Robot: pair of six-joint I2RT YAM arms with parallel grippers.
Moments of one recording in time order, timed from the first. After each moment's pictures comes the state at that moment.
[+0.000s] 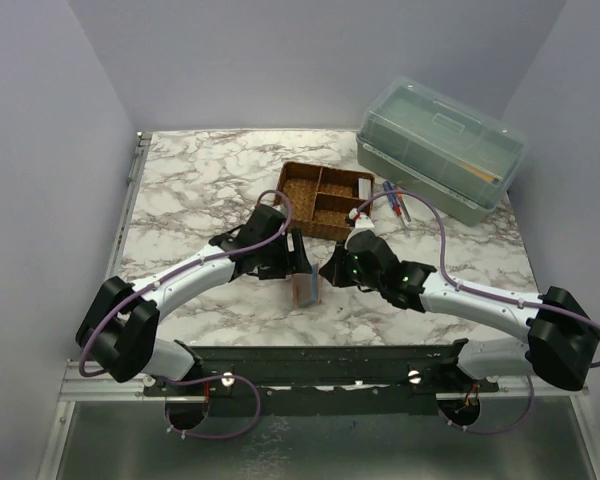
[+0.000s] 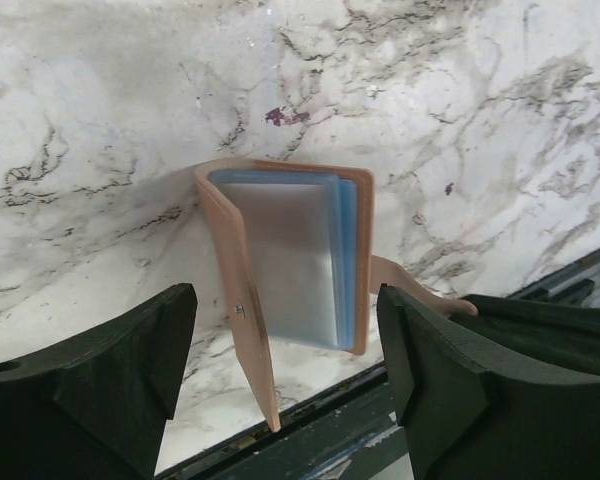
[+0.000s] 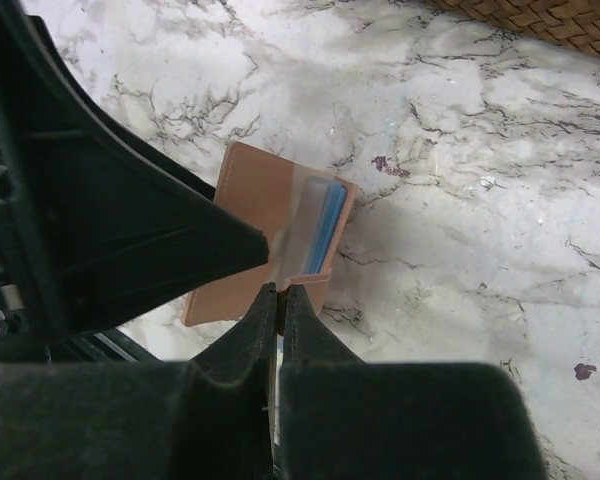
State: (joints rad) left arm -0.65 1.38 0.85 -0.36 0.19 -0.75; right arm 0.92 1.28 0.73 -0.04 0.15 0.70
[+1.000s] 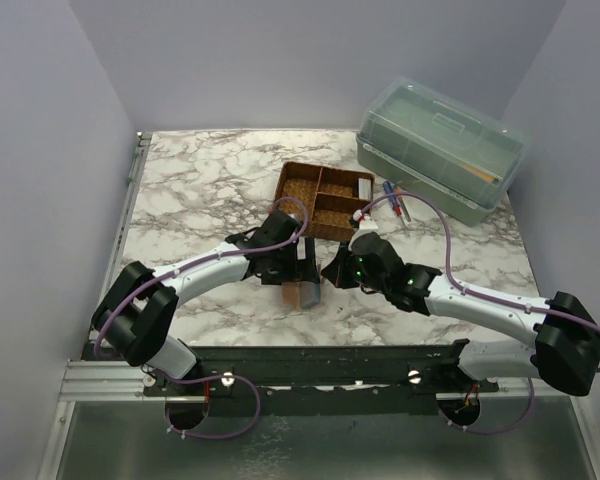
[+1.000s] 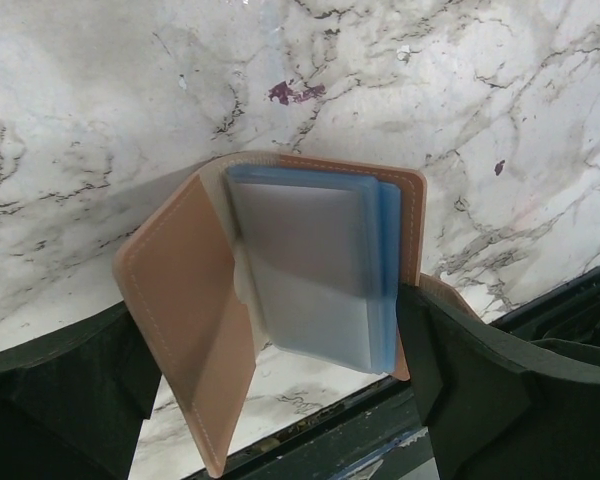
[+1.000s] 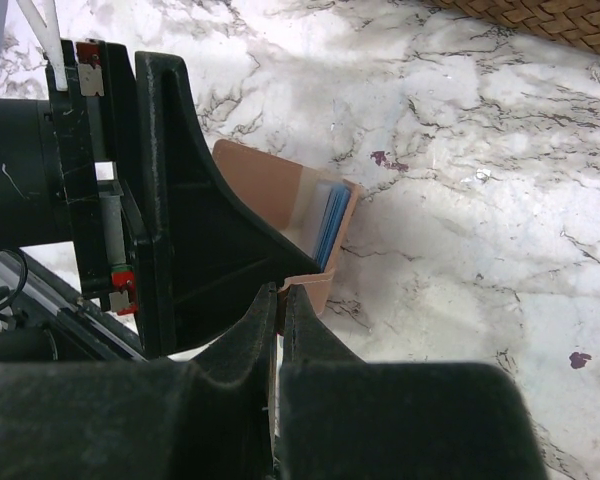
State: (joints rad) left arm -0.71 1.50 0.89 -0.37 0.16 -0.70; right arm 0.92 1.23 0.70 -0.05 0.15 0.71
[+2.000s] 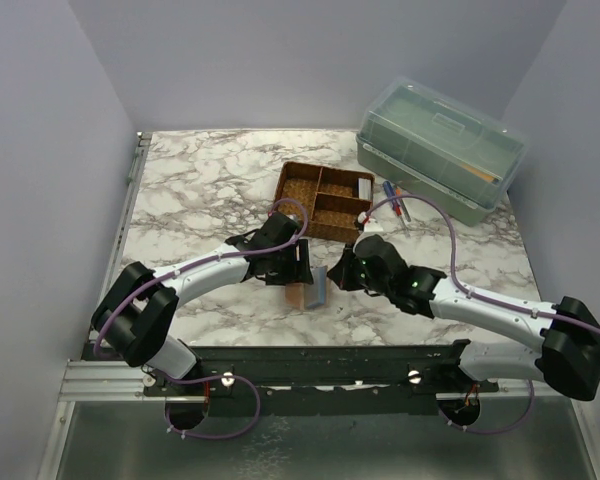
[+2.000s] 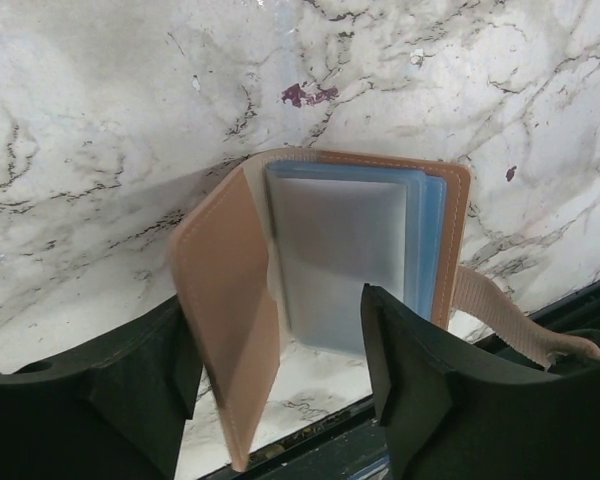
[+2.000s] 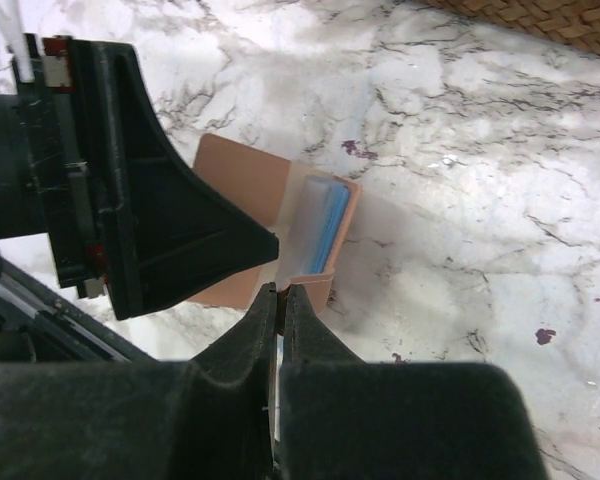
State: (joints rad) left arm -0.72 1.50 0.87 -0.36 0.14 -0.70; right arm 0.92 1.20 0.68 -0.10 0.20 0.71
